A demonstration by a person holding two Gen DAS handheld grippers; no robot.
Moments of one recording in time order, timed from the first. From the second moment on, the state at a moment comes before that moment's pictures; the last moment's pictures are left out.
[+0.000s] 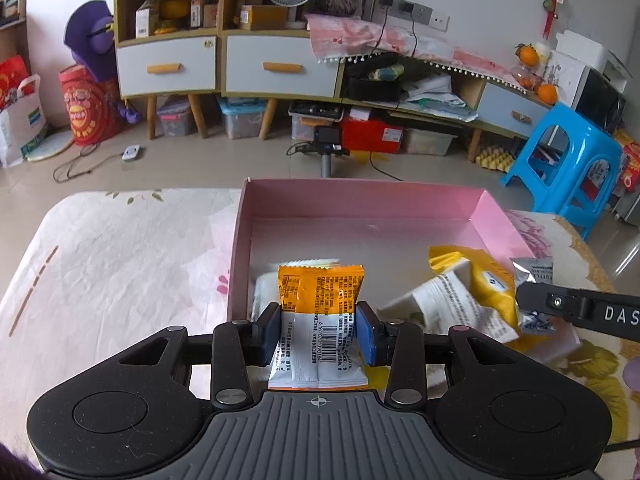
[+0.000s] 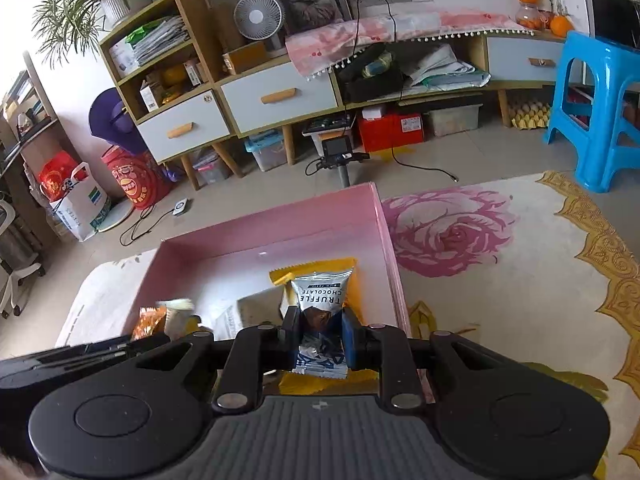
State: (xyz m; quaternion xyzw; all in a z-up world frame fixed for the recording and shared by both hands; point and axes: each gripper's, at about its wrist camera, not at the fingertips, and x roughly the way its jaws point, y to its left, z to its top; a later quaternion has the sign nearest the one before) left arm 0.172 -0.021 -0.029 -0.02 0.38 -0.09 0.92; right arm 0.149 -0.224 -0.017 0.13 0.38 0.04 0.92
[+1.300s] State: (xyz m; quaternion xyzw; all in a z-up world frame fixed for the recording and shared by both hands) left arm 0.152 -0.007 -0.012 -0.07 0.36 -0.11 0.92; right arm 0.128 -0.231 0.010 0.13 0.35 0.05 0.93
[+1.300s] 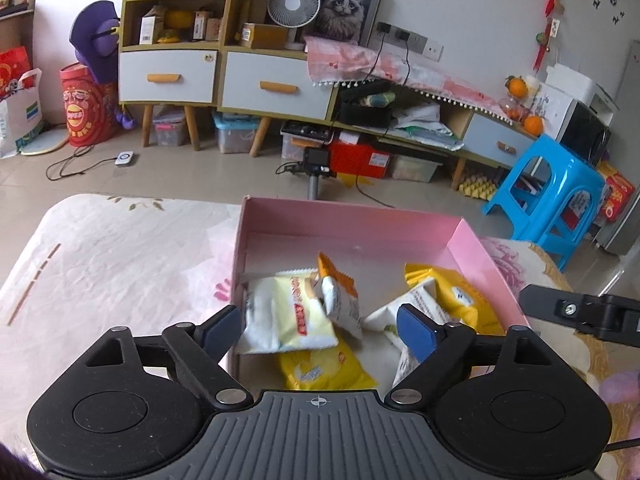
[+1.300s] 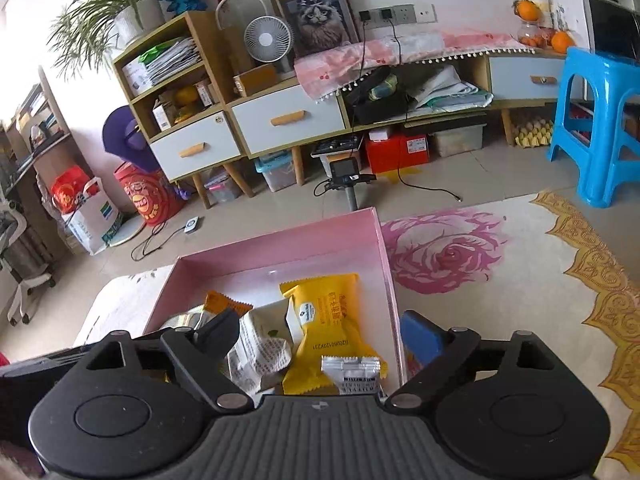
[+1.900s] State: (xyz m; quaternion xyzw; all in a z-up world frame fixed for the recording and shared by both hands) left arm 0.107 0.021 0.000 -0.02 0.41 -0.08 0.91; right arm 0.083 -0.219 0.022 0.06 0.36 0.06 0.93
